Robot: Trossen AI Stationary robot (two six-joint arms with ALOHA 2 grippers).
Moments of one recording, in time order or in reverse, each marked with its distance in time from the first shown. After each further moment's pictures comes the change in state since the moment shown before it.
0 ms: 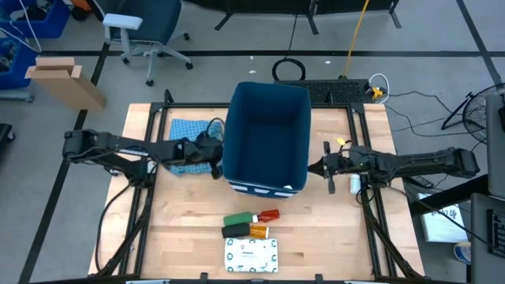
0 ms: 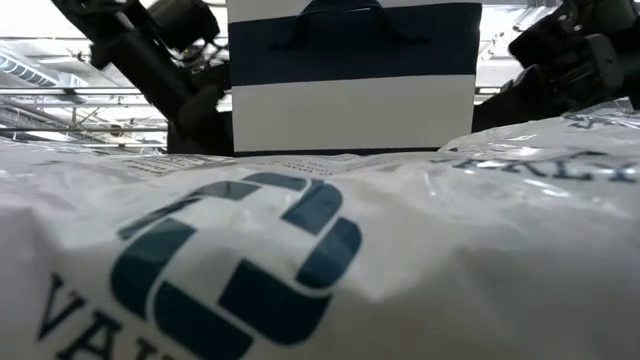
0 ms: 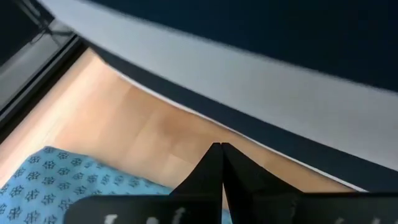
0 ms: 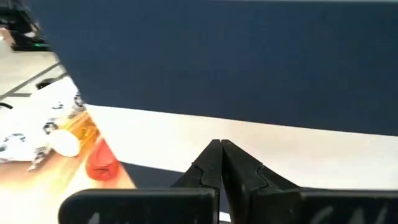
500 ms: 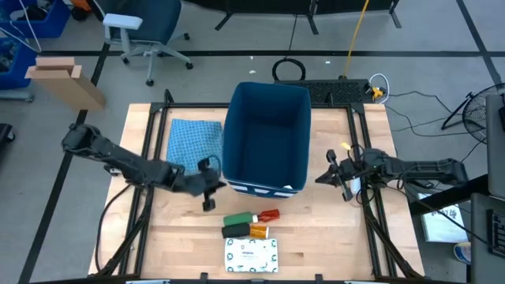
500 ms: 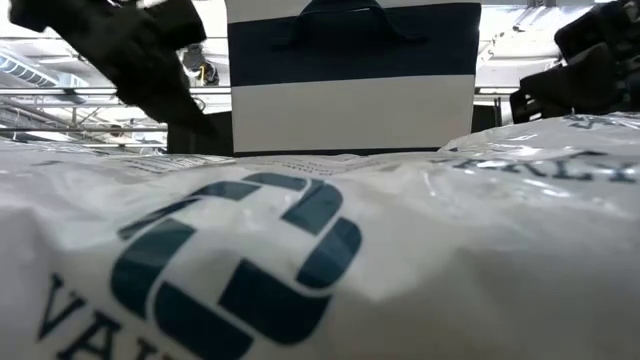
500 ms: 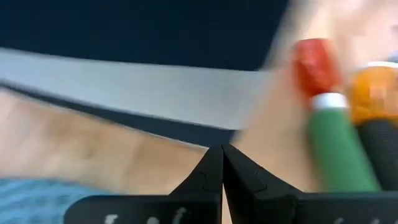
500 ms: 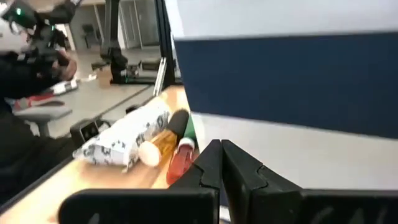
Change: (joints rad) left arm -0.428 -0.016 -0.002 -0.001 -0.092 -0.174; right arm 0.000 -0.375 -0.122 -0.061 -0.251 0.066
